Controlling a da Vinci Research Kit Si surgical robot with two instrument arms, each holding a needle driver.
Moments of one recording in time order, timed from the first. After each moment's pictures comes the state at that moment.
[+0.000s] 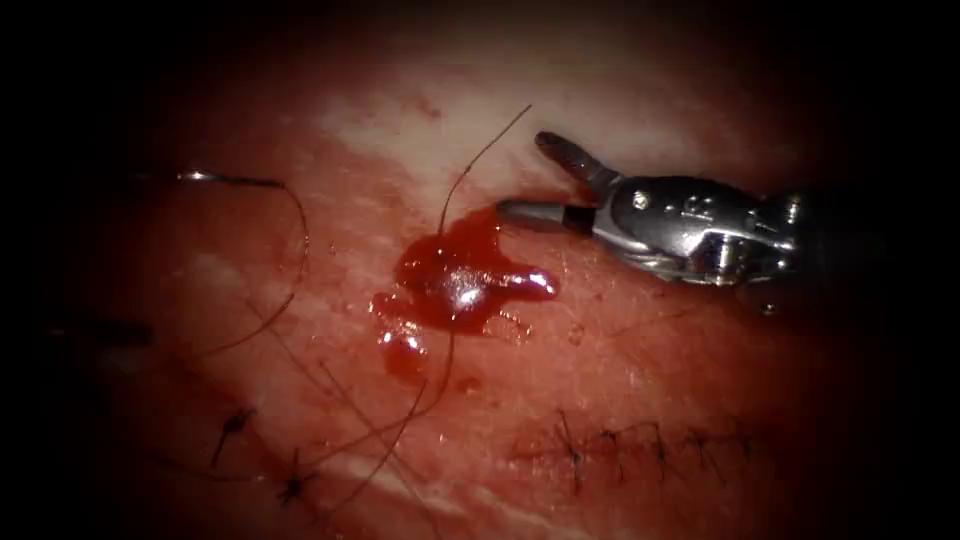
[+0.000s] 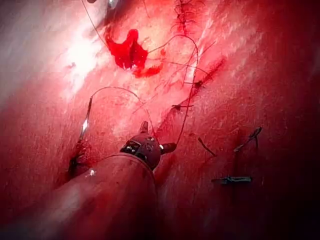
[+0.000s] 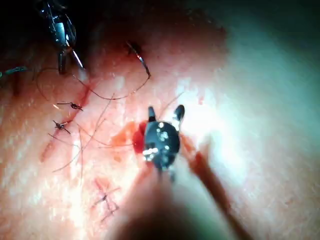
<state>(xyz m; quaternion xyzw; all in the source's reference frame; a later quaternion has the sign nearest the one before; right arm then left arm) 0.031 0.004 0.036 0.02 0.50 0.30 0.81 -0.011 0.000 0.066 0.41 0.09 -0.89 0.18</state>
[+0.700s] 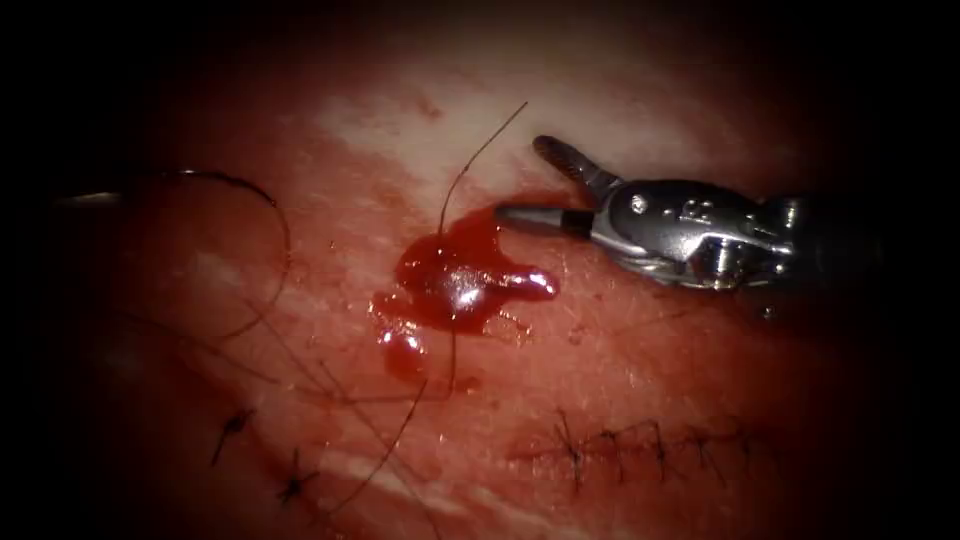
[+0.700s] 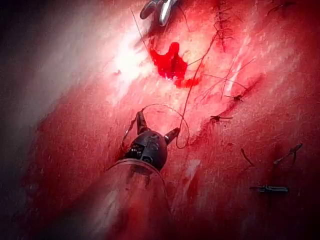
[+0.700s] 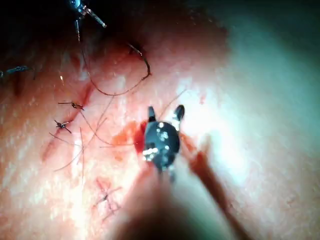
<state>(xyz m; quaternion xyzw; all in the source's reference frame) 0.031 0.003 0.036 0.03 0.50 0.30 0.81 -0.009 0.008 0.061 0.48 0.01 -0.88 -0.01</state>
